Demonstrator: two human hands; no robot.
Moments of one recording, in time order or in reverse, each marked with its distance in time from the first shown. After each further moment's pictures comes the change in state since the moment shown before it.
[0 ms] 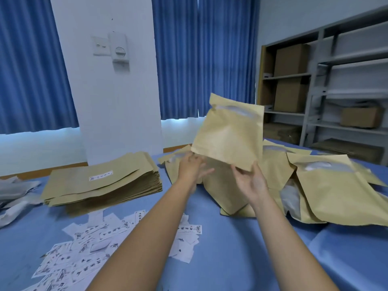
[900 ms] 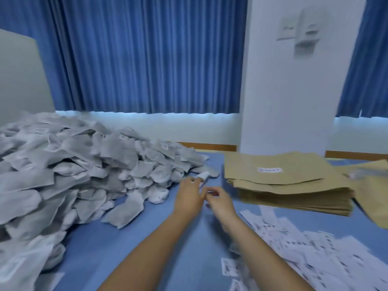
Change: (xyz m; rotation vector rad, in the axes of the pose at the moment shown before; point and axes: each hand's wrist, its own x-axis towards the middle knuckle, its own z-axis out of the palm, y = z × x) left_hand -0.105 0.082 -0.464 1.524 0.634 0.053; right_hand -0.118 0.521 0.115 -1.296 -0.606 0.245
